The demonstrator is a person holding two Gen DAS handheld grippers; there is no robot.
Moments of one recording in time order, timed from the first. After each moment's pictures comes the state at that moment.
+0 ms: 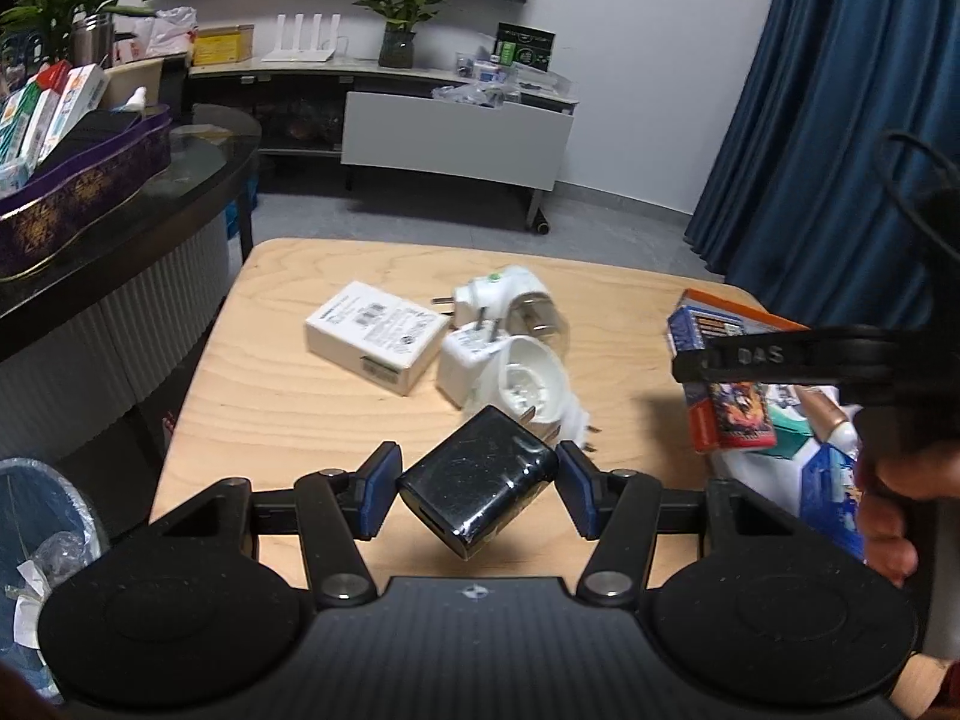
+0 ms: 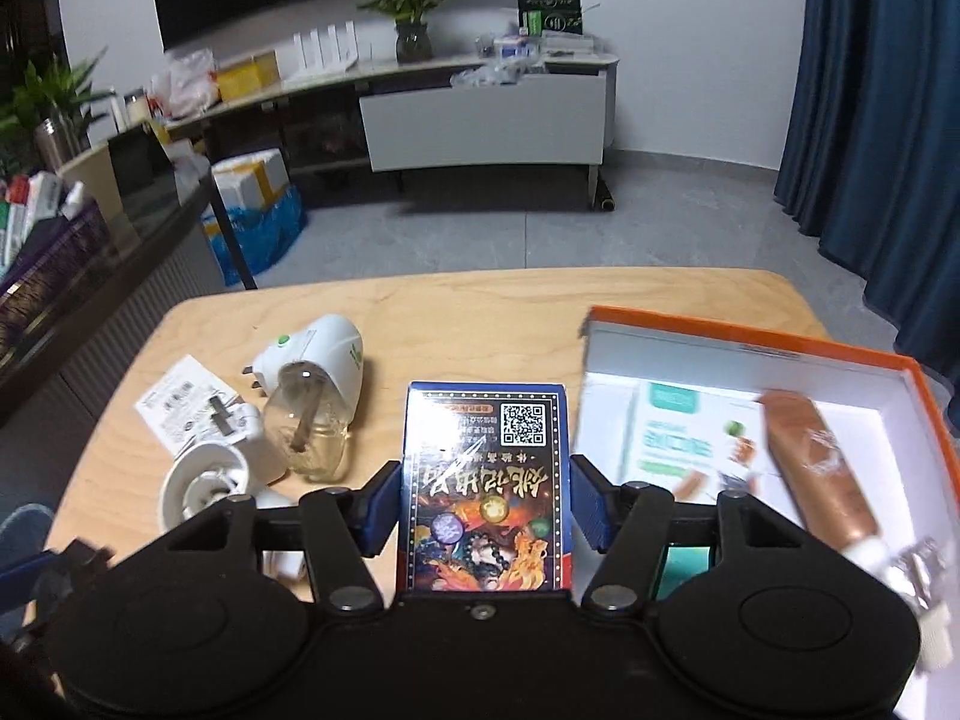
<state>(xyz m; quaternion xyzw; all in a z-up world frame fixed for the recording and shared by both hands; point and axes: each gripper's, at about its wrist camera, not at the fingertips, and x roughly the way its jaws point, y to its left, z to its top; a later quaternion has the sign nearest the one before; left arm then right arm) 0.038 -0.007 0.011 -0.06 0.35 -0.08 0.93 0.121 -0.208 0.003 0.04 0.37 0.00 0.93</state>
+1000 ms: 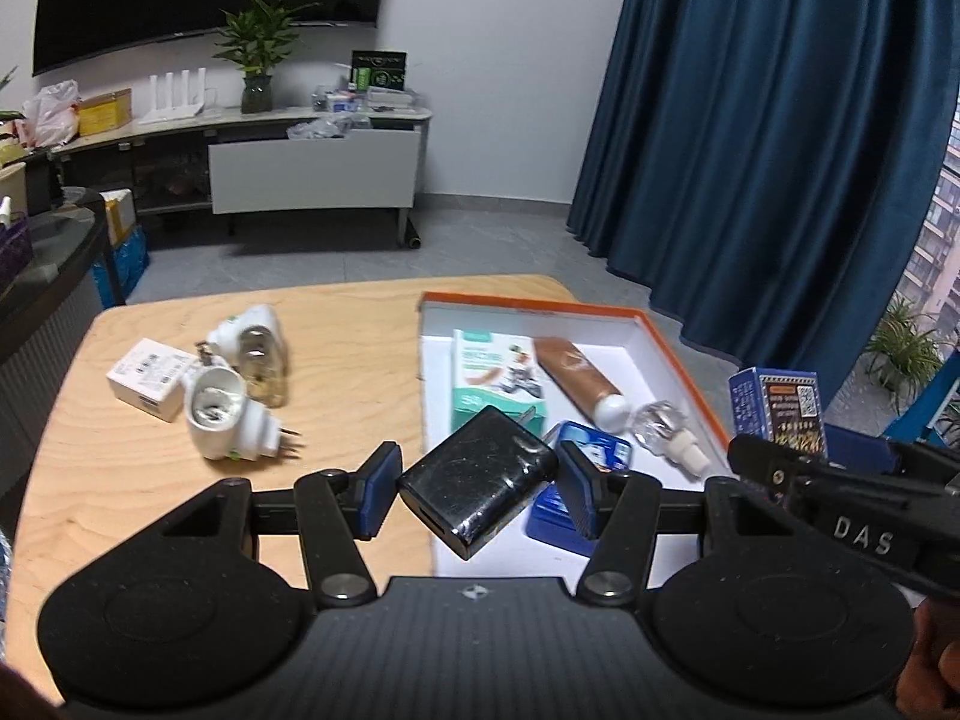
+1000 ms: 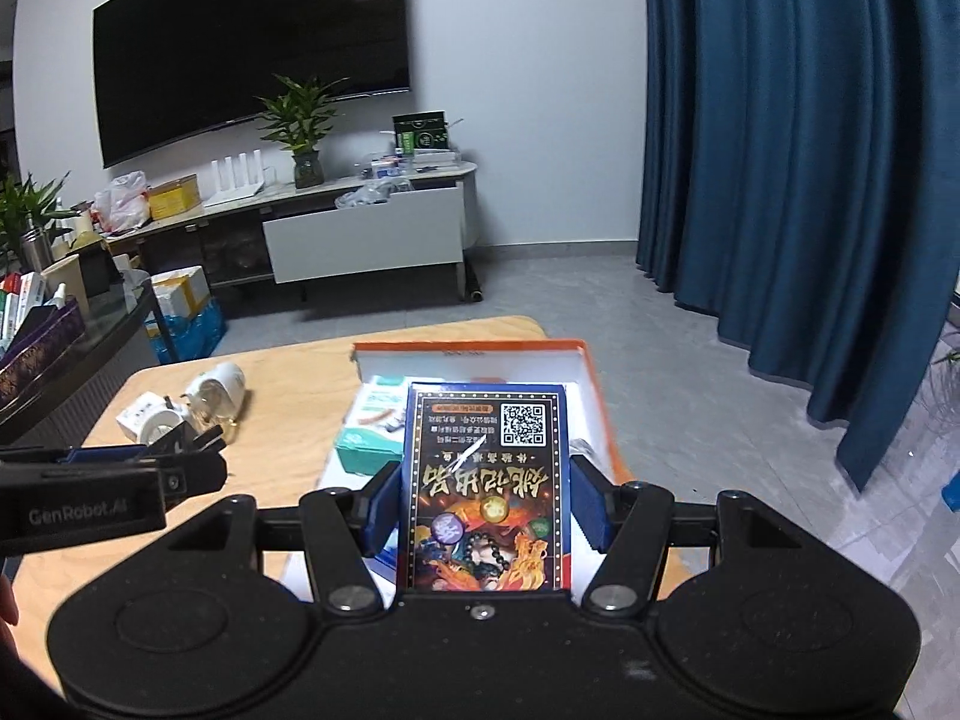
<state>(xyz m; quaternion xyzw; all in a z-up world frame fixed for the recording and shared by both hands) -0.023 -0.147 0.051 -0.02 0.33 -0.17 0.93 -0.082 -0.311 0.052 0.06 0.27 -0.10 0.95</state>
